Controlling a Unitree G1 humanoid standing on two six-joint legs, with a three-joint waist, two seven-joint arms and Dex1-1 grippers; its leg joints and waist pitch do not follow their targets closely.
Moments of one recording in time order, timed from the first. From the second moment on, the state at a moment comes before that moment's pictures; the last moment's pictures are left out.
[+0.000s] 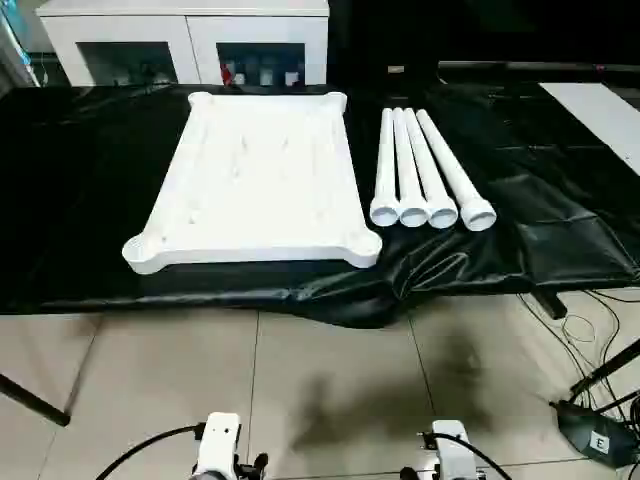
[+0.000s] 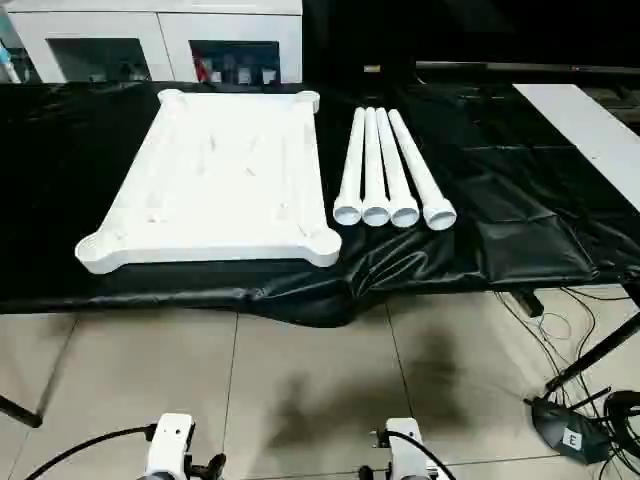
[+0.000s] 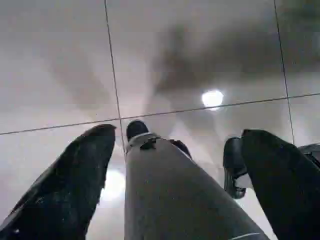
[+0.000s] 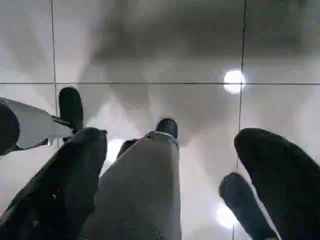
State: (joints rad) left arm -0.23 0.06 0.03 1.28 0.02 0.10 -0.16; right arm -0.24 -0.08 -0.02 1.35 0.02 0.18 0.13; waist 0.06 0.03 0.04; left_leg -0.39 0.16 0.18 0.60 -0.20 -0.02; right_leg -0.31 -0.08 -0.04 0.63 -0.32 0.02
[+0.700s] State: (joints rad) left arm -0.24 0.11 0.08 1.34 0.03 0.09 -0.06; right arm -0.29 -0.24 -0.13 1.34 0.05 0.11 0.10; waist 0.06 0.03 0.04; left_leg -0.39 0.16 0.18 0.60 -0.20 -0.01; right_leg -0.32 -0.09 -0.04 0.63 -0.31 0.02
